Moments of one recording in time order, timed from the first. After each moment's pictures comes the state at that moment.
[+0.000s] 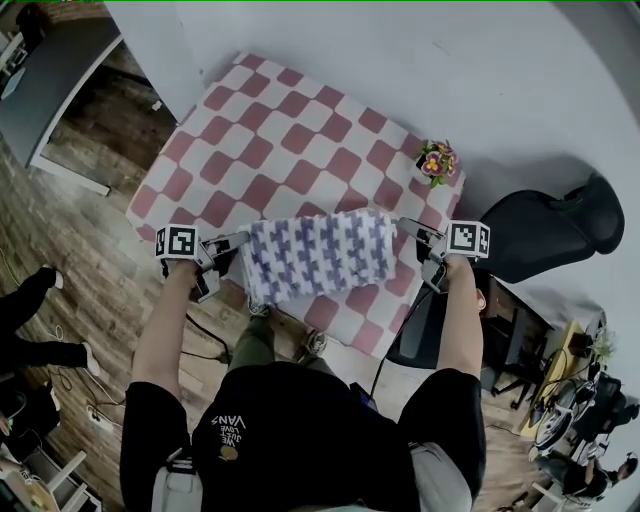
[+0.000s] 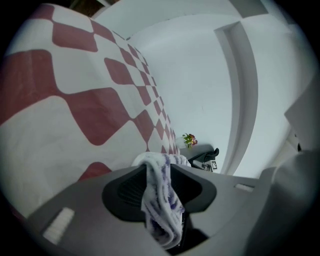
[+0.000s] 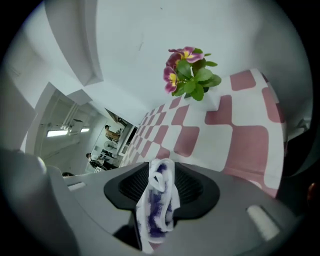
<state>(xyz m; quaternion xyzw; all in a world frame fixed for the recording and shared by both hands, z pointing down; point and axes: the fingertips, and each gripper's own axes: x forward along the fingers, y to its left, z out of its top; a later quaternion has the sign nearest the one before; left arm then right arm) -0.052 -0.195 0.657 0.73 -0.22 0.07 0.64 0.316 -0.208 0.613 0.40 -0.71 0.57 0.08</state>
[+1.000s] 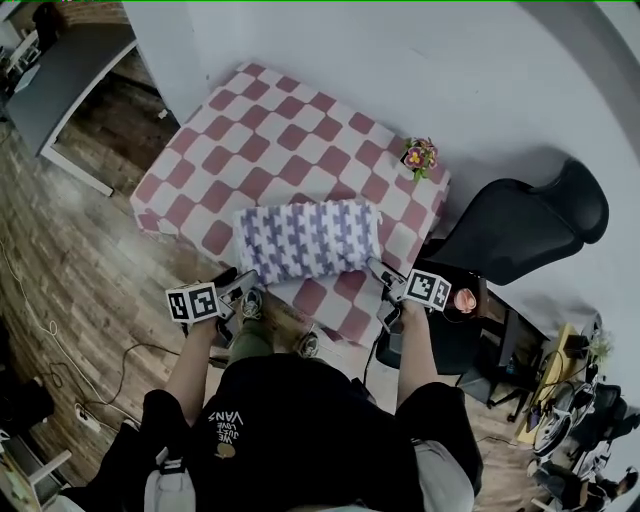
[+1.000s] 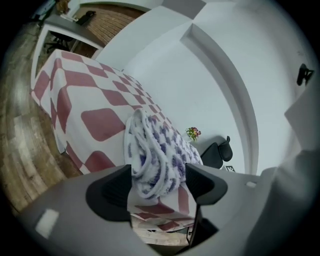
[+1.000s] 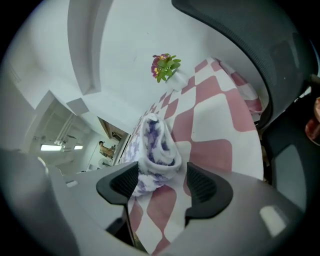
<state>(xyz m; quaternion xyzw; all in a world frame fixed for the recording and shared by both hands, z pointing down) -0.036 -0.075 0.644 0.76 -0.37 0.06 0.52 0.291 -0.087 0.660 0.47 -0.67 0.58 -0.01</state>
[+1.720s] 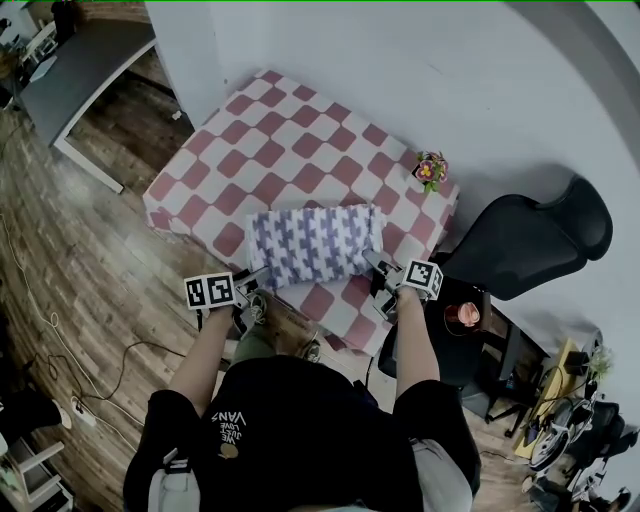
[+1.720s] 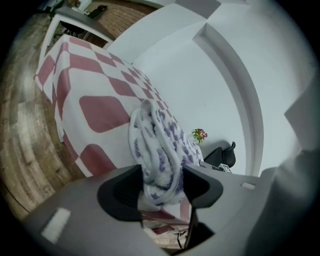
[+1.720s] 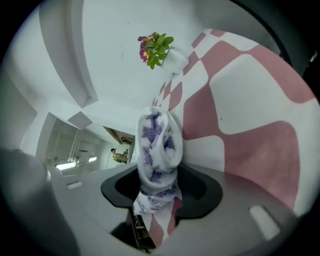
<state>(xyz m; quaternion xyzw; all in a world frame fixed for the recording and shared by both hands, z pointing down) -0.024 -0.085 0.667 0.73 -0.37 0.05 0.56 0.254 -0.128 0.669 0.40 -0.65 0.64 -0.07</state>
